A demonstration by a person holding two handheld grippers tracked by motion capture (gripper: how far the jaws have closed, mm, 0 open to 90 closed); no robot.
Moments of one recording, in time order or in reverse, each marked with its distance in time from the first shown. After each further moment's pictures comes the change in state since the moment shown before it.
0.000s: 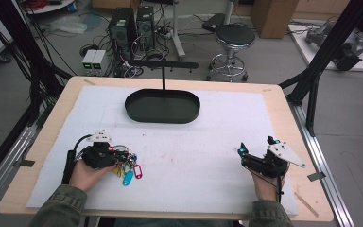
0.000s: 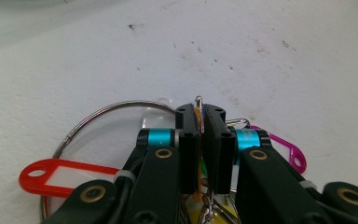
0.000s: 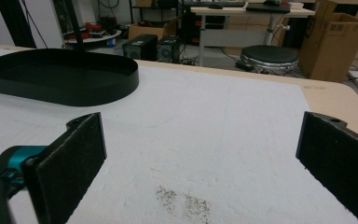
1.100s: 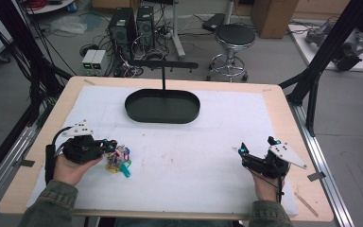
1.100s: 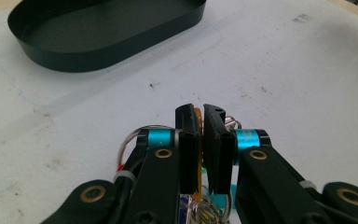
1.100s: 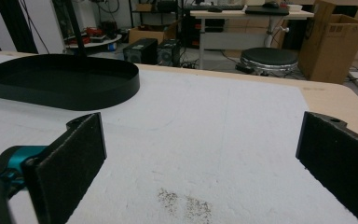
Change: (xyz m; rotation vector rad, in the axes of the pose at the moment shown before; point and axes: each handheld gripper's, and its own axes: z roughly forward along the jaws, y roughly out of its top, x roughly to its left) left arm -0.007 0.027 -0.058 -0.123 0.047 0.049; right arm 0.000 0.000 -0.003 -0.009 0.002 0.018
